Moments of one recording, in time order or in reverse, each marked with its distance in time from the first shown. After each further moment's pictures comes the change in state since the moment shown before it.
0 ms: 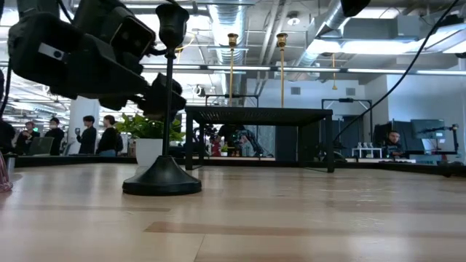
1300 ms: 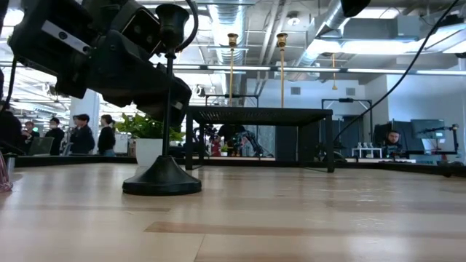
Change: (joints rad) left arm -0.056 0.082 0.079 0.025 -0.015 -0.133; right arm 0.000 0.000 -0.001 -0.003 0.000 0.000
